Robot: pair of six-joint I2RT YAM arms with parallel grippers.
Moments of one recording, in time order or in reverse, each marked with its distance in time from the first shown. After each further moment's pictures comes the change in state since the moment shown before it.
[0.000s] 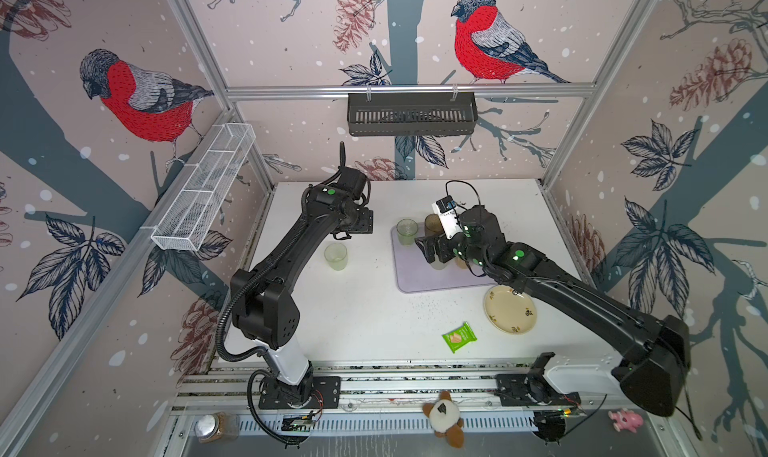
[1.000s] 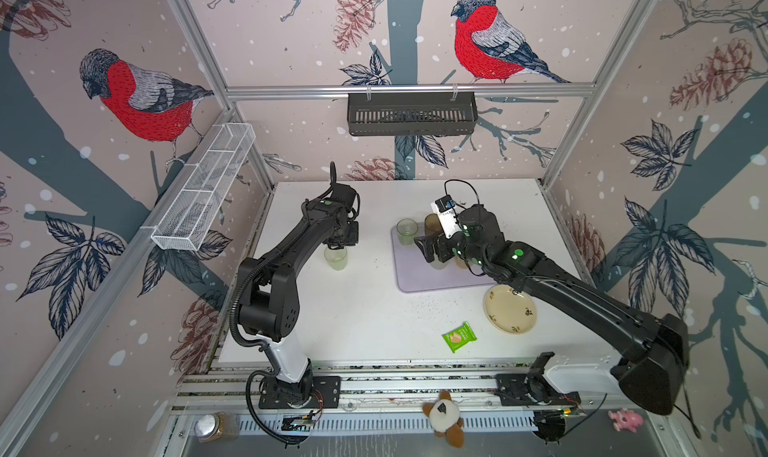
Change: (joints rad) left arm 0.090 0.056 -0.188 0.147 -0.003 0.047; right arm -0.002 0.011 0.010 -0.004 0.001 -0.003
